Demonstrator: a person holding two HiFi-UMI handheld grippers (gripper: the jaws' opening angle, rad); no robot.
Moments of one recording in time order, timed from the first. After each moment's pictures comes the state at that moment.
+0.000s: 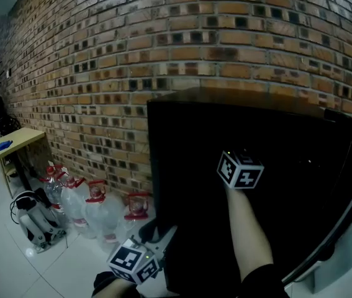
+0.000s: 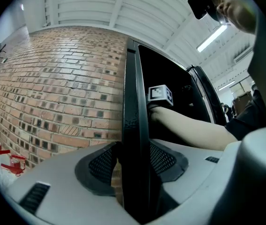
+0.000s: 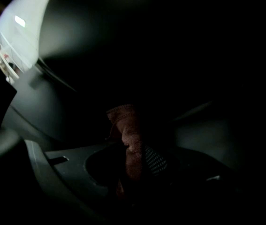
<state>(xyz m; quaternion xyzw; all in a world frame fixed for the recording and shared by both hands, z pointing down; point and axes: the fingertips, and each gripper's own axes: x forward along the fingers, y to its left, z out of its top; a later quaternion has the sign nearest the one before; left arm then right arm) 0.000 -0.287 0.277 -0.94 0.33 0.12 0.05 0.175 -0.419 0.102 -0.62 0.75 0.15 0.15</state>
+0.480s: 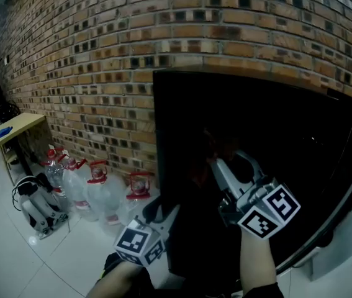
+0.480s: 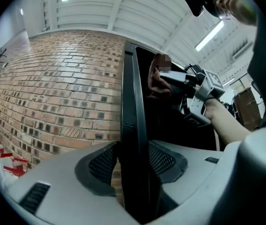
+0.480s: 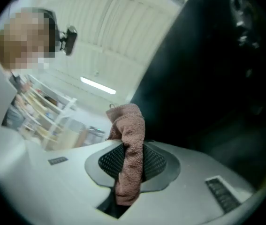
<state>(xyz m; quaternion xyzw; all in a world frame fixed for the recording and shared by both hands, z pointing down) 0.001 -0.284 0.283 -0.93 0.34 0.13 0.06 0.074 -0.233 0.135 -0.43 0.87 0.17 0.17</state>
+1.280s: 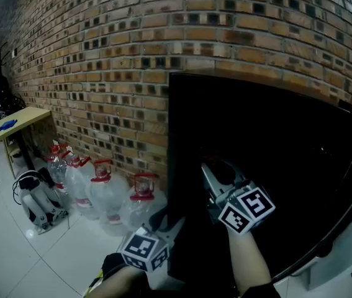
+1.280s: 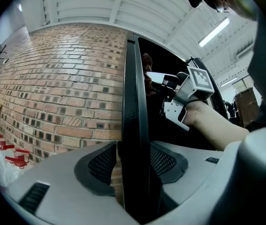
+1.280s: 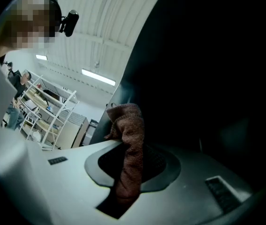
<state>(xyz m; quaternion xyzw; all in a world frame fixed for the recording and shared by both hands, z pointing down) 0.003 -0.288 0.317 -0.93 0.34 0.10 0.04 0.052 -0.302 0.177 -0.45 0.87 0.17 0.14</state>
